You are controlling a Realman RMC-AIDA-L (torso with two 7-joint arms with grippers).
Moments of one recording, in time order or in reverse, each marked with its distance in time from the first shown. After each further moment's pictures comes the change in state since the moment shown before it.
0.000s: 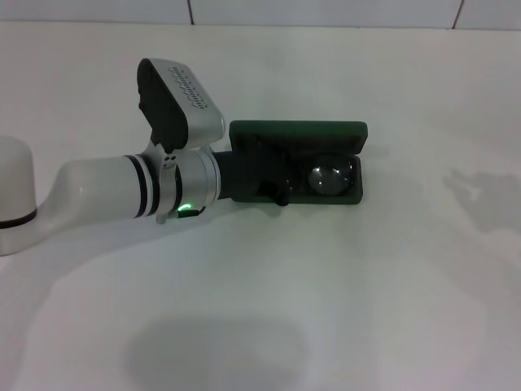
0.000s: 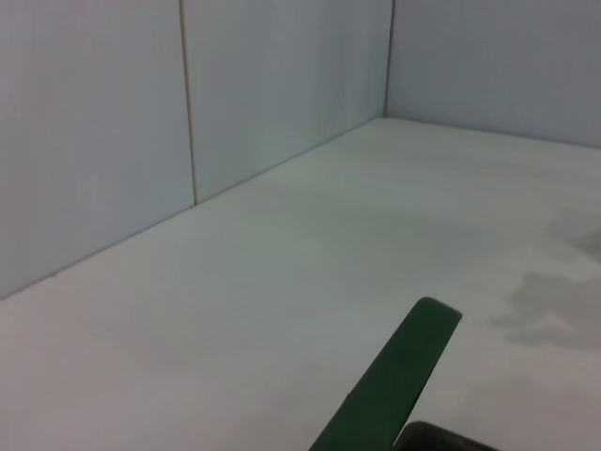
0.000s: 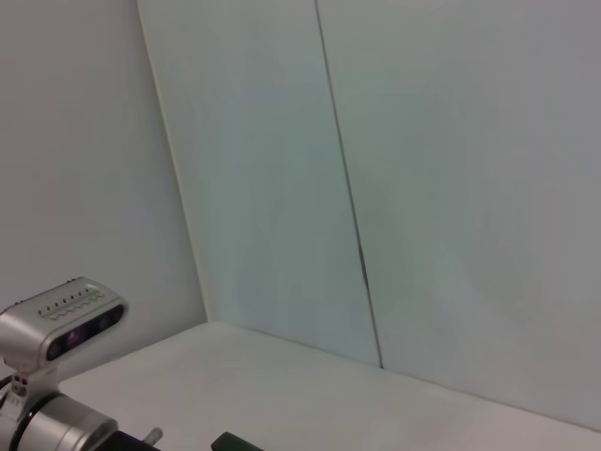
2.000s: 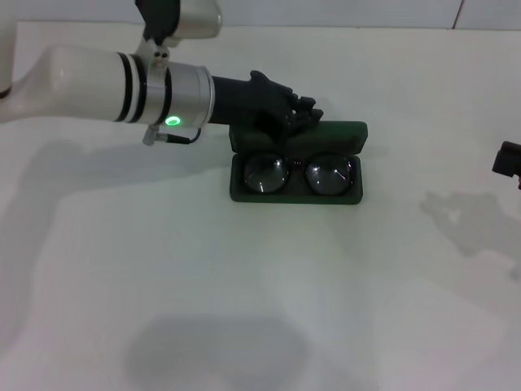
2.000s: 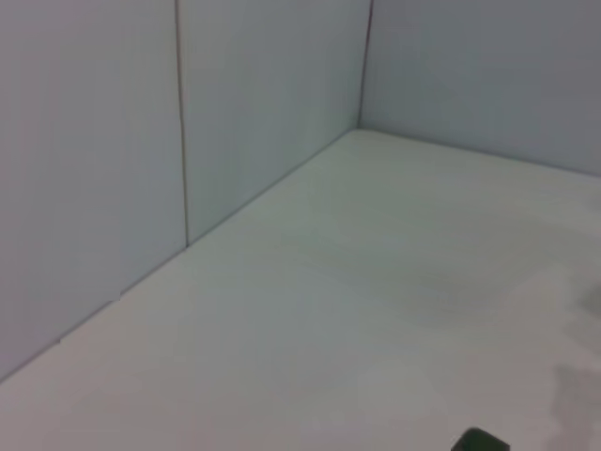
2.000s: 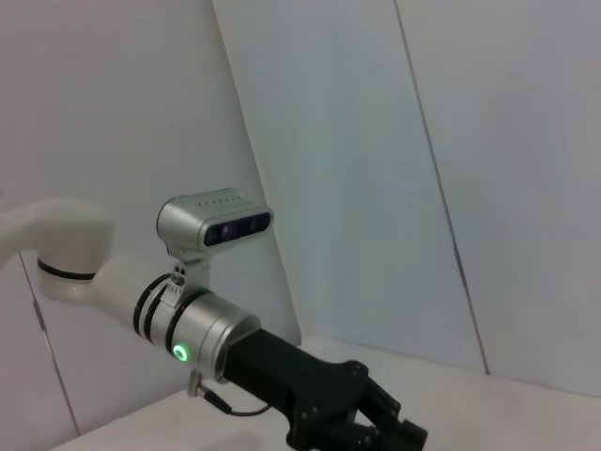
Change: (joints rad) left arm -0.196 0.082 -0.275 0.038 0.444 0.178 -0.362; right arm 0.068 -0.006 0.041 0.225 -0.009 -0.130 -0.124
